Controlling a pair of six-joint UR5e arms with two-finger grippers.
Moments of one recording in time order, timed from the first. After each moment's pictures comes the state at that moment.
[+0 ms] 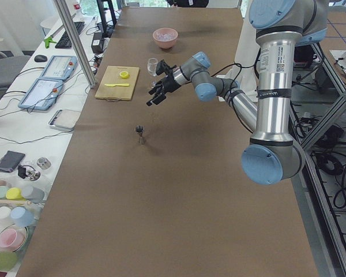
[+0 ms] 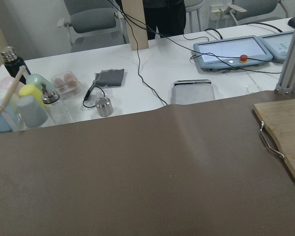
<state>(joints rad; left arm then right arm) -0.61 -1.58 -2.25 -1.80 -1.05 -1.12 1.50 -1.68 1.81 -1.66 2.24 -0.15</state>
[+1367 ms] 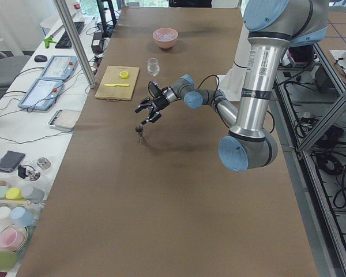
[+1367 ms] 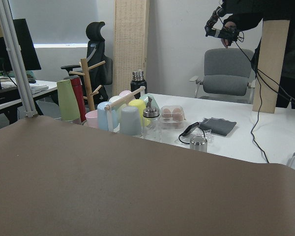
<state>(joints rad) -0.55 -1.77 -1.86 -1.63 -0.77 -1.69 1.50 -1.67 1.81 -1.66 2.24 -0.15</state>
